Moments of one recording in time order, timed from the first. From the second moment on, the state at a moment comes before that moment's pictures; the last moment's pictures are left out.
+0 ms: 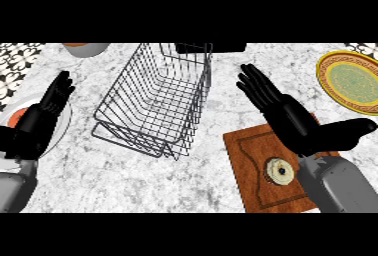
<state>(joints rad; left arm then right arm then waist) -0.21 0.55 -0.15 -1.45 0.25 0.12 -0.07 -0.38 -0.35 0.33 -1.61 -0.47 0.04 0.03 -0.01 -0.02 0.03</state>
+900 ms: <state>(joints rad) -0.18 0.45 -0.10 -1.42 0.25 0.28 0.07 -0.13 -0.47 0.14 -1.58 0.05 -0.49 -0.05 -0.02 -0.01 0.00</state>
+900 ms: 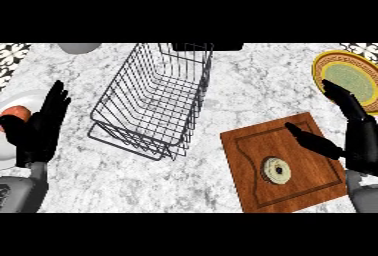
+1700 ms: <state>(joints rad) -0.15 0.44 -0.09 -1.46 0.24 0.28 0.10 -0.03 -0.97 0.18 -2.01 -0.03 0.04 0.73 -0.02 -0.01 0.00</state>
